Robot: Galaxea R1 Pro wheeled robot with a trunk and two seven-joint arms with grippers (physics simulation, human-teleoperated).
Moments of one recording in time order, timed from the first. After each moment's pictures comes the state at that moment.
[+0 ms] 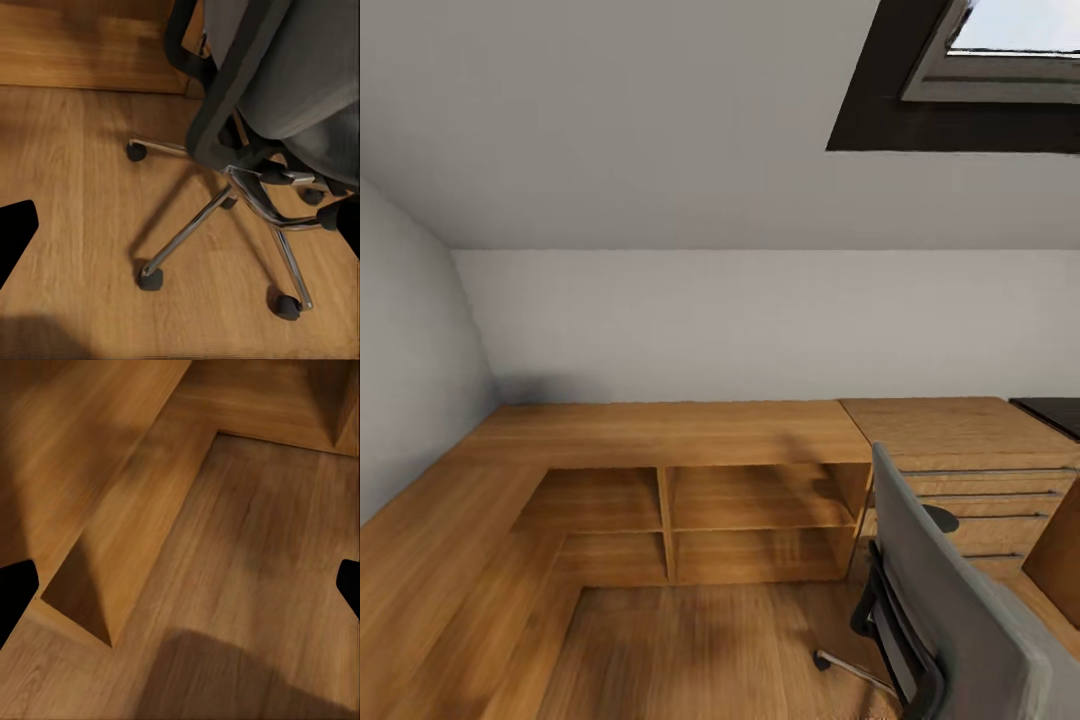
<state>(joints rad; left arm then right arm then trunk) 0.13 0.00 0.23 -0.29 0.10 -0.88 0.10 -0.03 0.01 0.37 0.02 -0.16 -1.04 -0.42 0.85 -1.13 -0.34</state>
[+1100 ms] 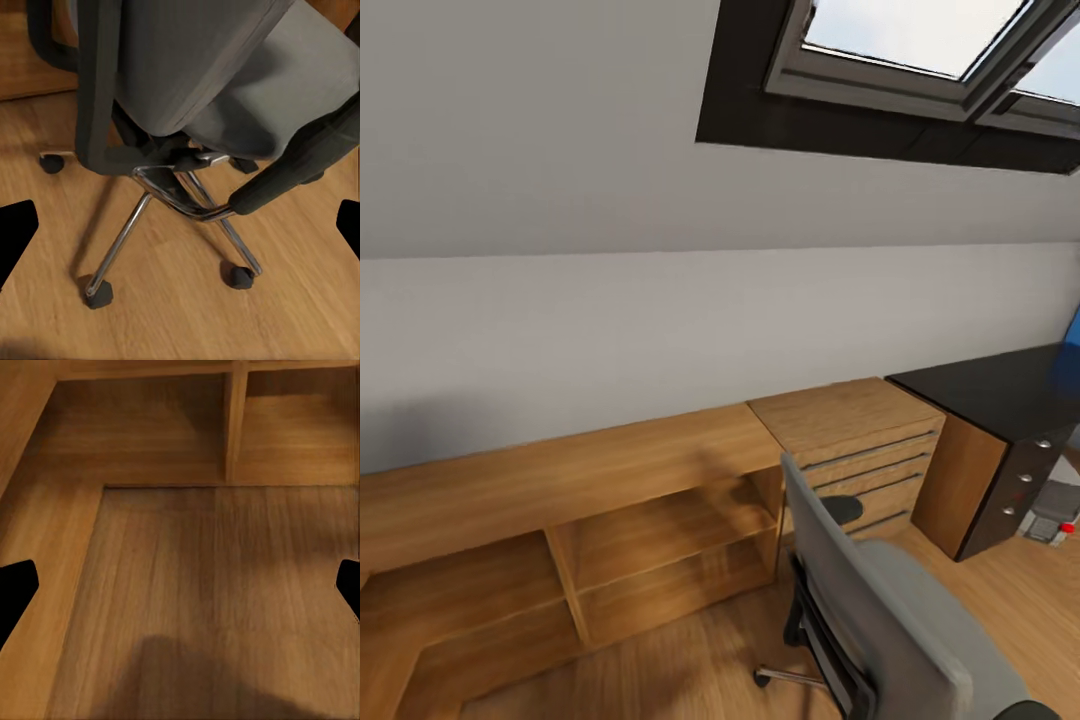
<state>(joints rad) 0.13 0.00 0.23 -0.29 0.10 -0.88 0.10 -0.03 0.01 0.37 0.02 -0.16 -1.04 -0.42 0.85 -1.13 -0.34</state>
